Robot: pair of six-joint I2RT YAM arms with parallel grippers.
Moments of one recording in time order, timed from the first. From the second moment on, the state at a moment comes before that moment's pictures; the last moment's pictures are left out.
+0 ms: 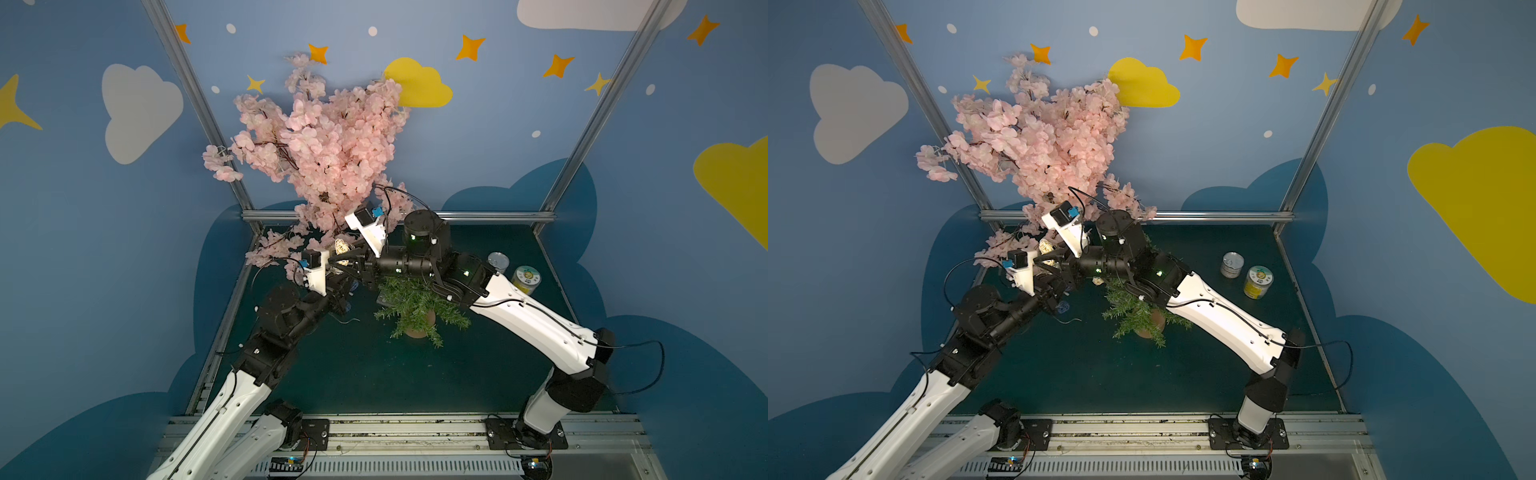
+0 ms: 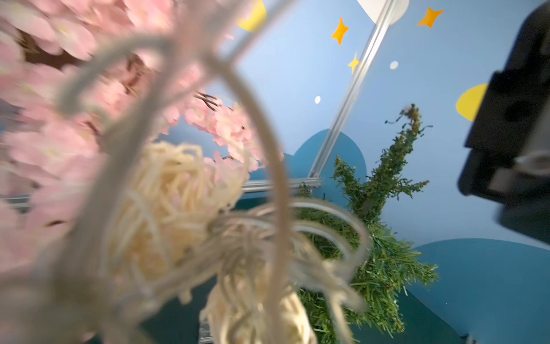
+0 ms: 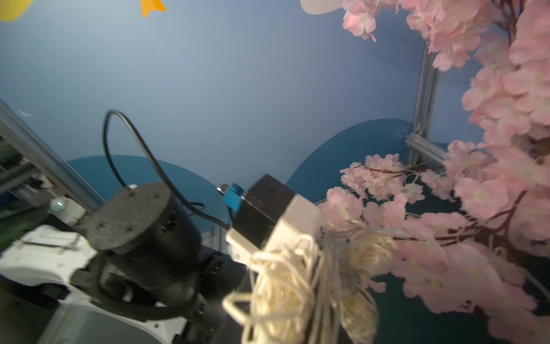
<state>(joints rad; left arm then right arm) -0.44 0.72 0.80 -0.13 0.14 -0.29 1.05 1.68 1.89 -0.34 -0.40 0.18</state>
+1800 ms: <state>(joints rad) -0.29 0.86 1.33 -0.89 -0.37 -0.06 0.99 1.32 1.53 -0.51 -0.36 0.16</state>
